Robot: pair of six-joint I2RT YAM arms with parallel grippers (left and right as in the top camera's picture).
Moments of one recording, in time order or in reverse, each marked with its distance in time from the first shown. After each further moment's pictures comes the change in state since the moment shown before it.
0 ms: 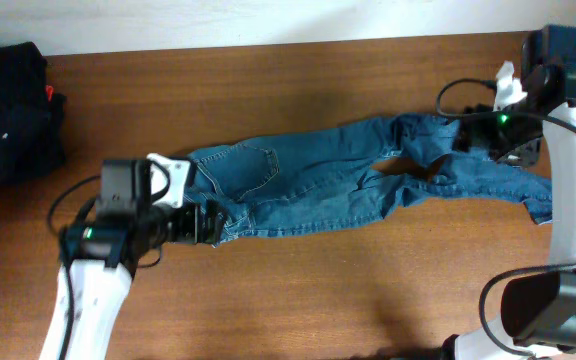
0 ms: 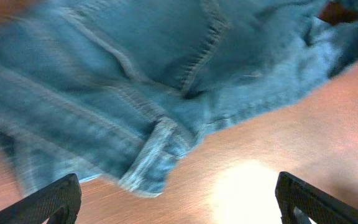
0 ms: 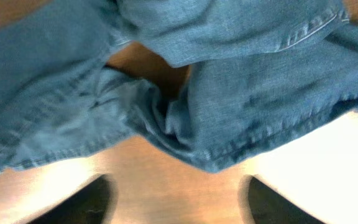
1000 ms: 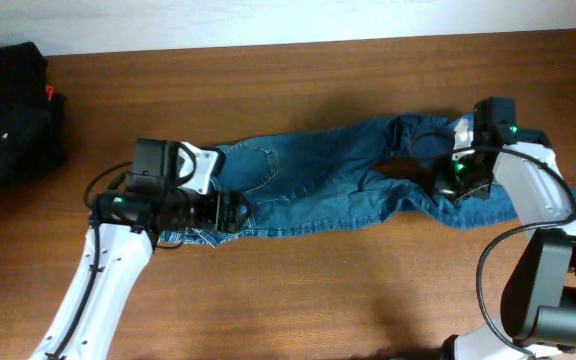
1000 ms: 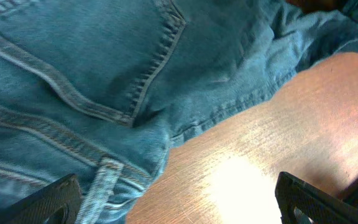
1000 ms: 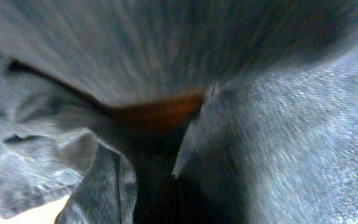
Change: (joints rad) left arm -0.091 0.154 0.032 0.073 0.076 0.000; right arm 0.013 0.000 -0.619 0.595 -0.045 -0.016
